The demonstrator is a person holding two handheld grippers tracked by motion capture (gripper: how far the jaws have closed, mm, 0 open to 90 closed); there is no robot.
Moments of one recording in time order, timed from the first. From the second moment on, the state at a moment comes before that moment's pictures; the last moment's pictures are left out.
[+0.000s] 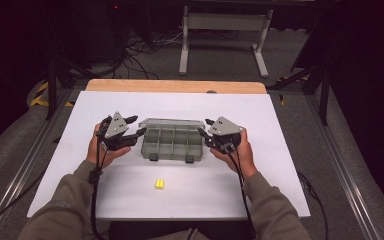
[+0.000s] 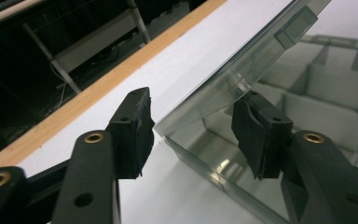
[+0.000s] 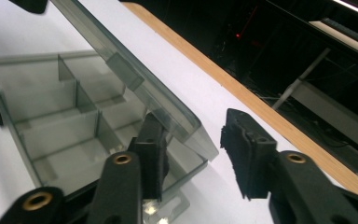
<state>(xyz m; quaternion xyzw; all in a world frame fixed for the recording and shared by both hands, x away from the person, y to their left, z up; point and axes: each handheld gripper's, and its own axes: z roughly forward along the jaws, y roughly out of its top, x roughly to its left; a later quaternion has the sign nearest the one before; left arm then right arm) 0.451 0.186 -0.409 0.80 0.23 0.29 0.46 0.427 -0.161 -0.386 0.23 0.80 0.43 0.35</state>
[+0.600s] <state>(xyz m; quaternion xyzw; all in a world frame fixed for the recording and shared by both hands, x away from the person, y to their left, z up) 0.484 0.183 -0.403 0.78 0.26 0.24 0.51 0.470 -0.168 -0.380 0.29 0.78 0.47 0.29</state>
